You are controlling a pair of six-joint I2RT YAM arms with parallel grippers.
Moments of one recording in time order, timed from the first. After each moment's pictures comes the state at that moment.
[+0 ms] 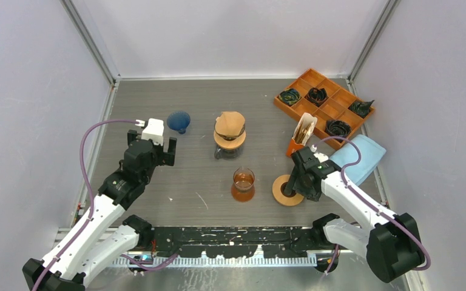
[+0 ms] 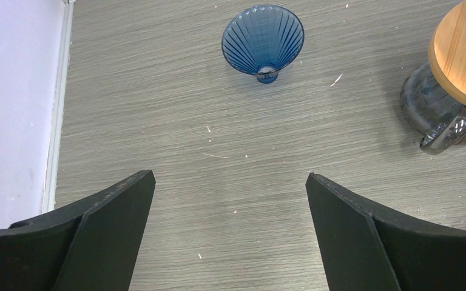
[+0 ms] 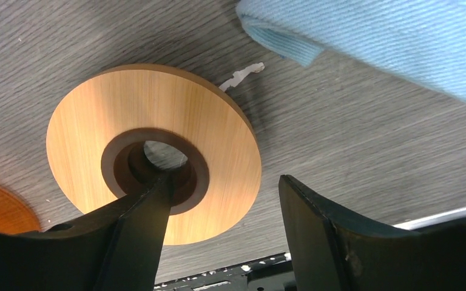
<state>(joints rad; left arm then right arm) -0.48 0.72 0.68 -0.36 -0.43 0.02 0.40 1.03 0.59 -0.86 0.23 0.82</state>
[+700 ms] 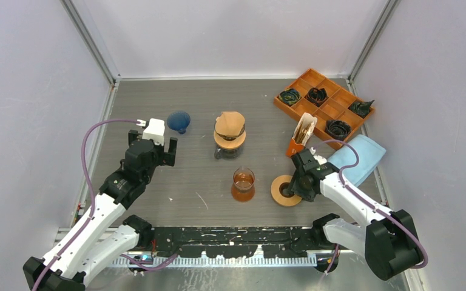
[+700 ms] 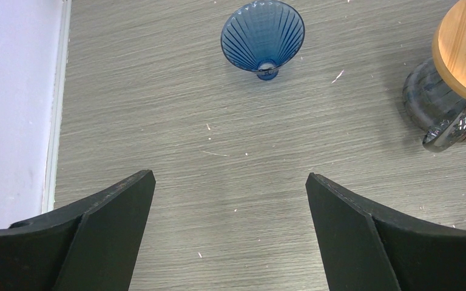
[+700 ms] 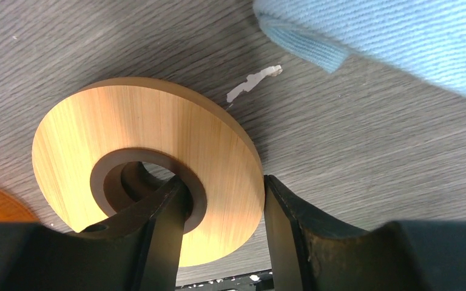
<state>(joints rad) -0.48 0.73 0.68 -0.36 -0.43 0.02 0.38 1.06 0.53 -0.77 0.17 0.82</state>
